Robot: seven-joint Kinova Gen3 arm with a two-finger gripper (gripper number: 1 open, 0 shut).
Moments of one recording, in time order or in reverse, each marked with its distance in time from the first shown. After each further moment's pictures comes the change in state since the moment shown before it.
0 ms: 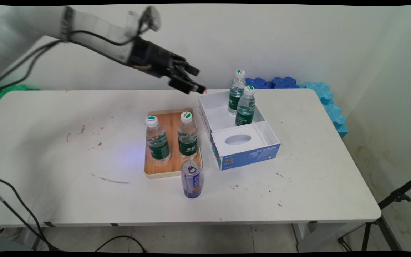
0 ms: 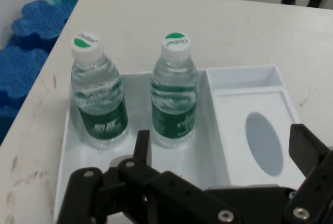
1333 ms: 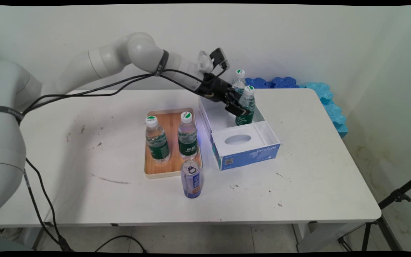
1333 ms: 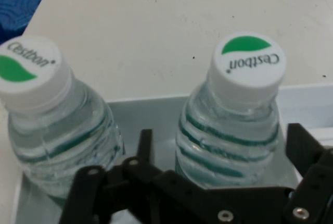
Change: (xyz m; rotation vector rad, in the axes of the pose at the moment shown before) arm -0.005 -0.023 0.197 0.002 -0.060 0.015
